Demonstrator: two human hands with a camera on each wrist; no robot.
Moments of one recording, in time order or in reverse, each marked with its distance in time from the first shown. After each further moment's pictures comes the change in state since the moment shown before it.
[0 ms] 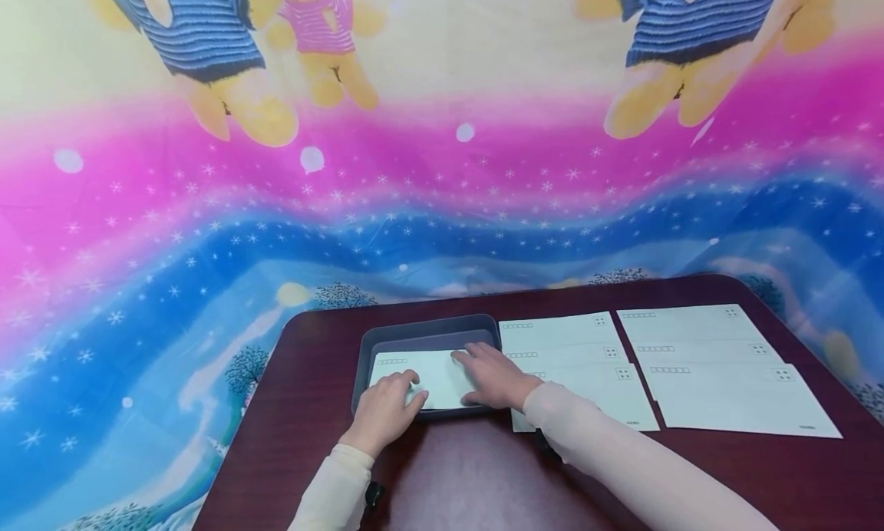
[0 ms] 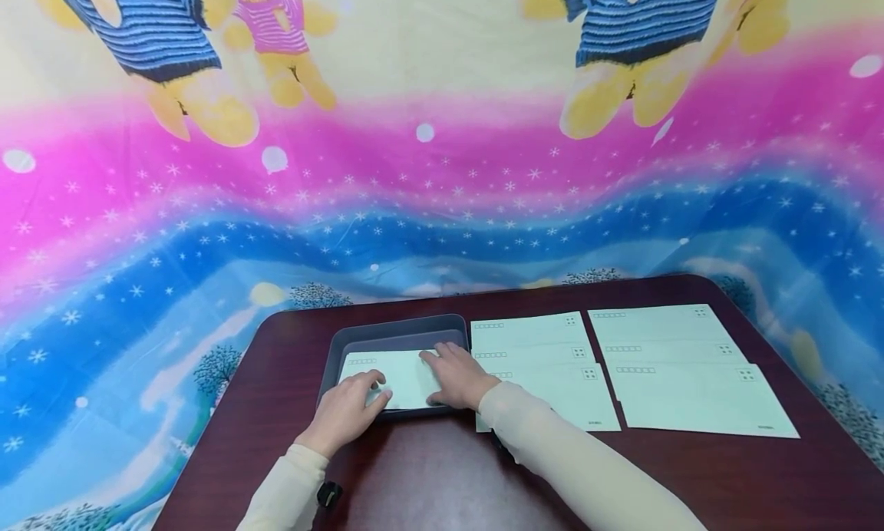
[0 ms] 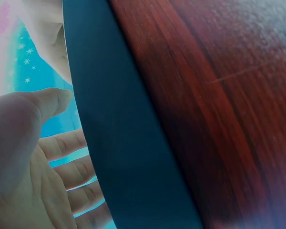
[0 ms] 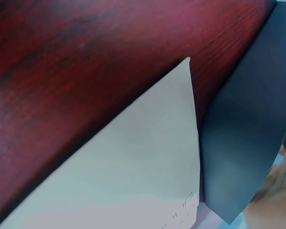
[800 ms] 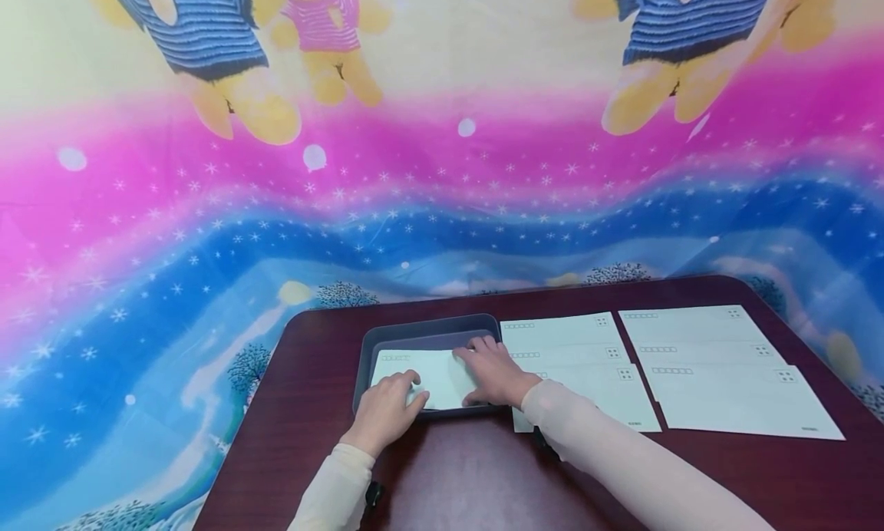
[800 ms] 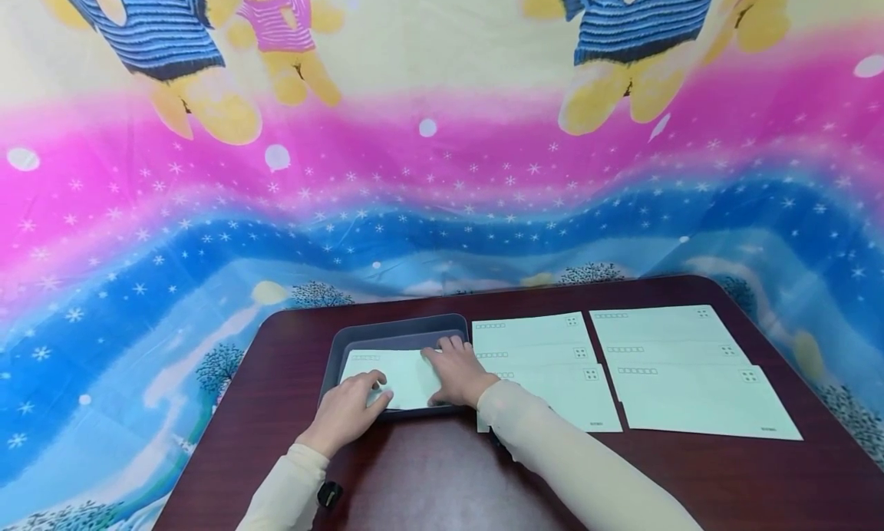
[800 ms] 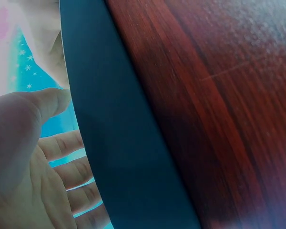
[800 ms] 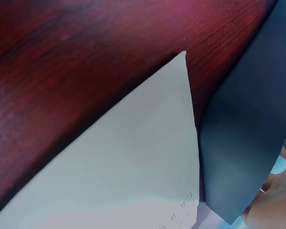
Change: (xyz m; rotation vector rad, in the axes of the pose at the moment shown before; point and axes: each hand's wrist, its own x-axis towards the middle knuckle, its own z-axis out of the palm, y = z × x) left_hand -0.006 0.000 -0.003 0.010 -0.007 0.010; right_hand 0.001 -0.008 0.000 -0.025 0.021 0.073
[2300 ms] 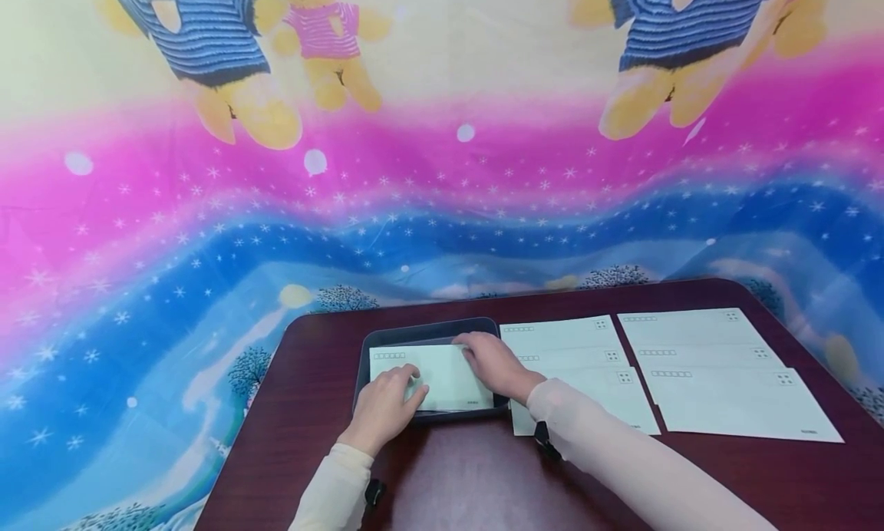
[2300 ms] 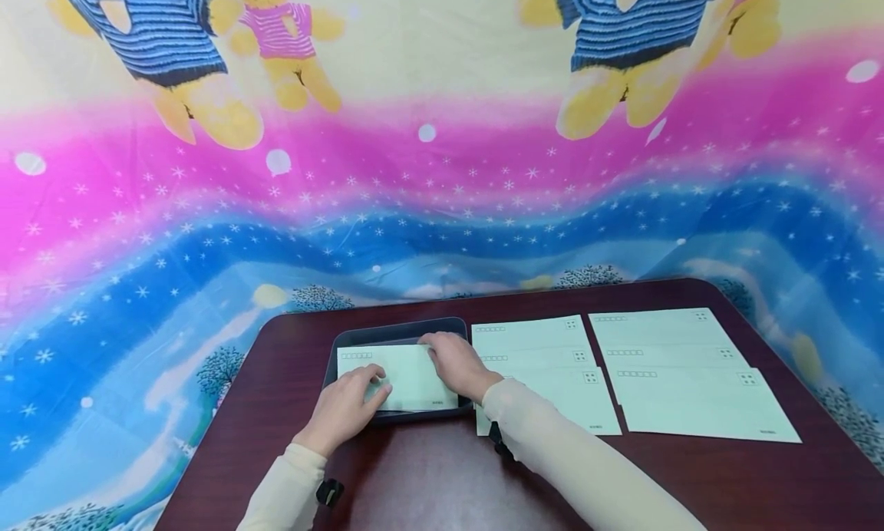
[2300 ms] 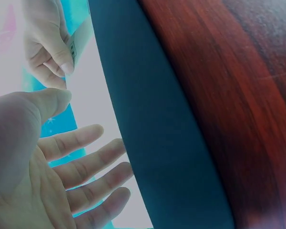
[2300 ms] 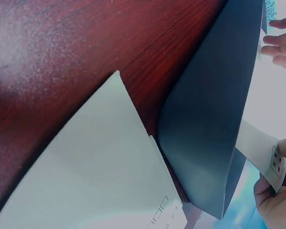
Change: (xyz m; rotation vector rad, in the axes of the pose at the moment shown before) left_hand 0.001 0.005 -0.014 -0.031 0.041 -0.010; right_hand 0.002 -0.009 -0.023 0.335 0.142 0.078
